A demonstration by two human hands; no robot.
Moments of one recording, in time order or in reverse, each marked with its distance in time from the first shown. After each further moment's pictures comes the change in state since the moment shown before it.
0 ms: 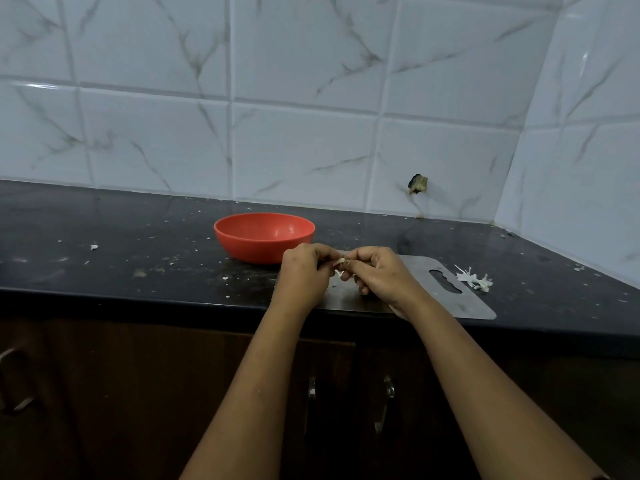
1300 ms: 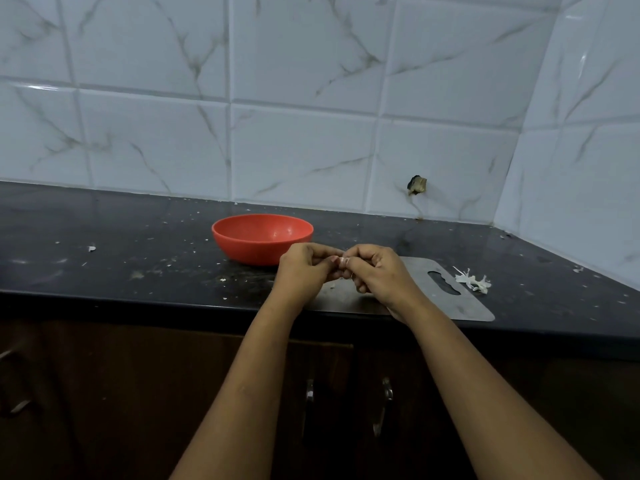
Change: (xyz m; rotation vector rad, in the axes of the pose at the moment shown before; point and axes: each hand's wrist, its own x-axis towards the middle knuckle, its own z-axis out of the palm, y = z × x) left_hand 0.004 0.002 -0.001 -0.496 -0.140 -0.224; right_hand -0.001 0.002 -0.001 0.060 0.036 -0.082
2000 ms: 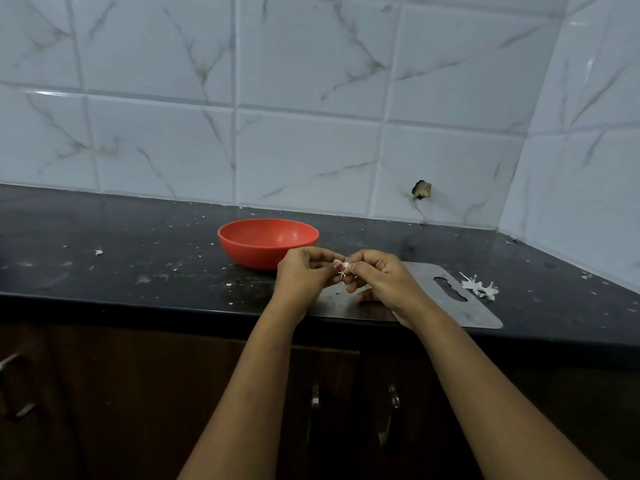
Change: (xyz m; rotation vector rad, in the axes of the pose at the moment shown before) left_hand 0.001 -0.003 -0.004 -0.121 0.057 -0.069; right_hand 0.000 -0.003 0.000 0.065 -0.063 0.100
